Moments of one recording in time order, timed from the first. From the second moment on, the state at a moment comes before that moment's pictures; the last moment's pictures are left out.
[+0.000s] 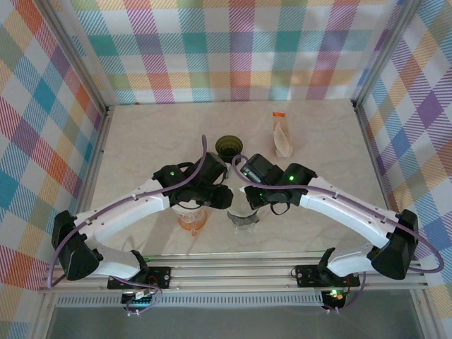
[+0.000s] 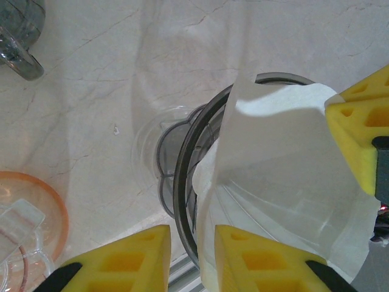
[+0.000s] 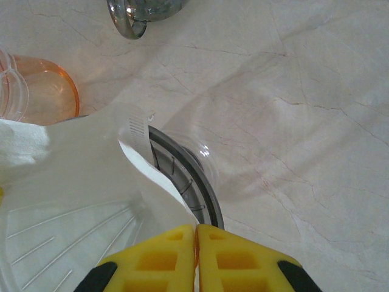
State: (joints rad) left arm -0.92 1.37 1.25 -0.90 0.08 -0.58; right arm 0.96 1.34 1.26 -1.04 0.16 0.49
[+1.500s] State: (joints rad) left arm -0.93 1.40 1.25 -0.90 0.08 -0.58; right arm 0.91 1.42 1.18 -0.99 0.03 0.53
